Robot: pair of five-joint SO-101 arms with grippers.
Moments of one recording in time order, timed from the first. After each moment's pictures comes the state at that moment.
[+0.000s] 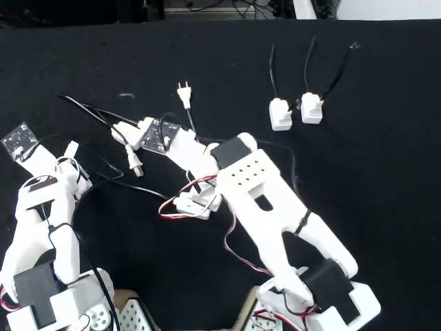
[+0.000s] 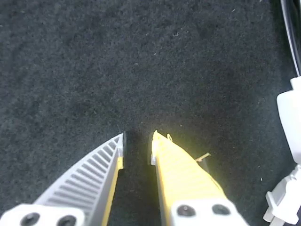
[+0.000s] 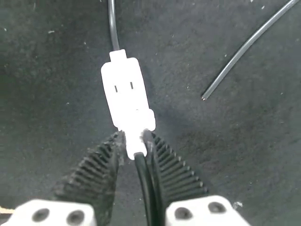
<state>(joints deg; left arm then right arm) -27.6 -16.4 58.1 24.3 17.8 -32.5 -13.1 26.2 74.7 32.2</state>
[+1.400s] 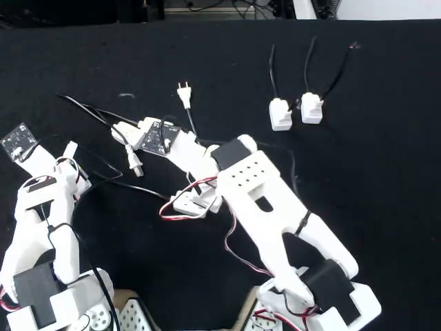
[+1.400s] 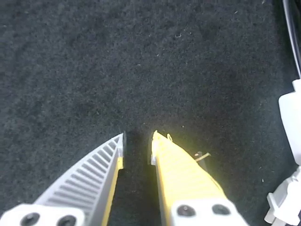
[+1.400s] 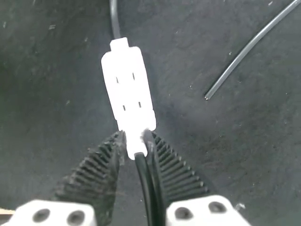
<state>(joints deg) -28.0 -16.4 58.1 24.3 17.8 -32.5 -13.2 28.1 73.3 32.8</state>
